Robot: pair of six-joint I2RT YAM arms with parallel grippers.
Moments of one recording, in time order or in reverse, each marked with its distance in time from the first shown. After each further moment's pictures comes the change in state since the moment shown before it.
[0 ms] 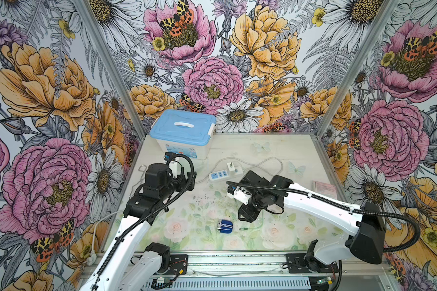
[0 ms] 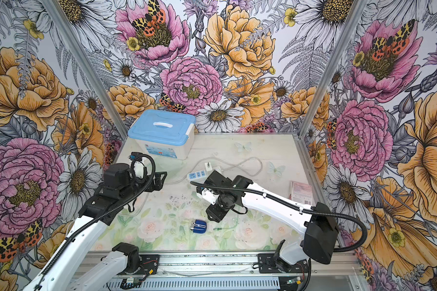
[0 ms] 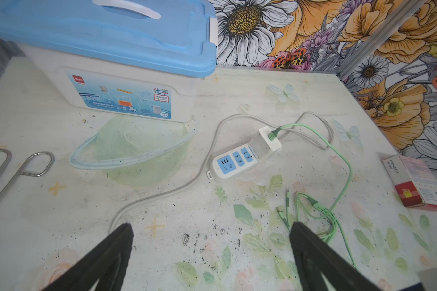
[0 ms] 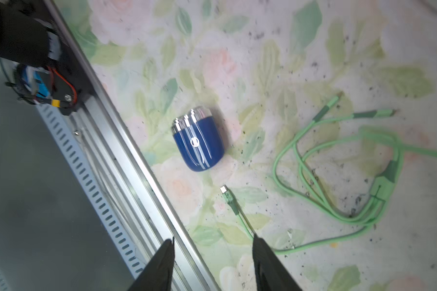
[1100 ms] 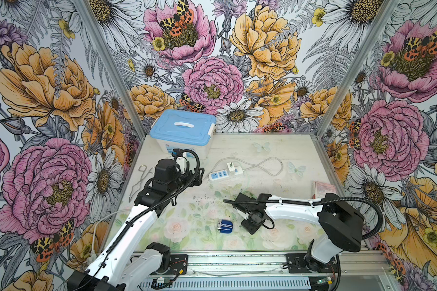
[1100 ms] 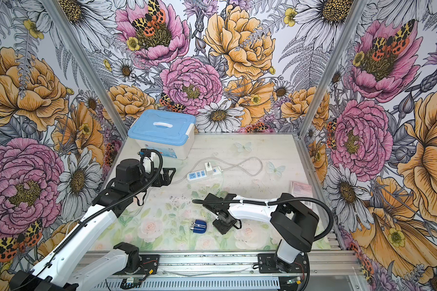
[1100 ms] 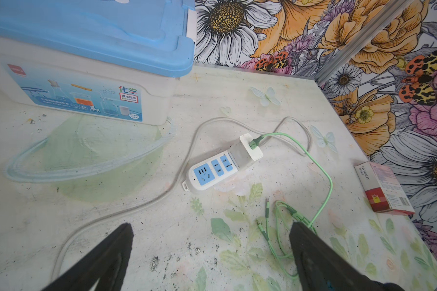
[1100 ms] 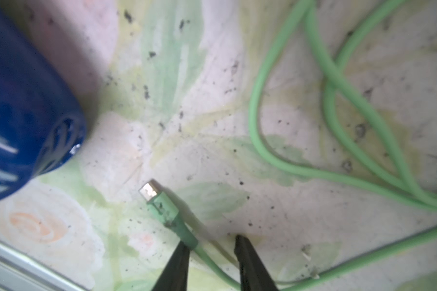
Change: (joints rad) left arm -0.024 0.114 -0.025 0.161 0.054 -0.091; right arm 0.061 0.171 -0.235 0.223 0.177 0.185
